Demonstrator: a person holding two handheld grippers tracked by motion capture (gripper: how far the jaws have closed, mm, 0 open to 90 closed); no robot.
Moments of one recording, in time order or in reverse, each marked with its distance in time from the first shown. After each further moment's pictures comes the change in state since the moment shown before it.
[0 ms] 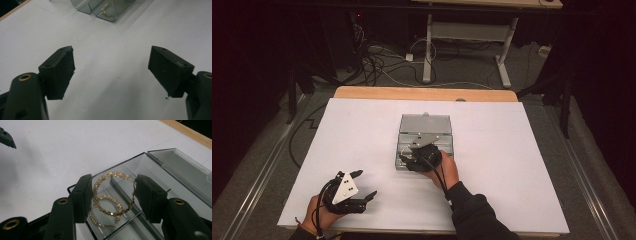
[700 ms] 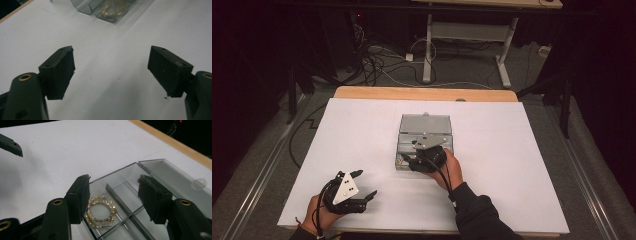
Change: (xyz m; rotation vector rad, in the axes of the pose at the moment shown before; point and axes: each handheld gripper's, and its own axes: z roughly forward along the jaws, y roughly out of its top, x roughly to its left) left arm -0.001 0.001 0.001 0.006 0.000 -0.003; right arm 0.000 0.000 -0.020 -0.084 -0.034 -0.017
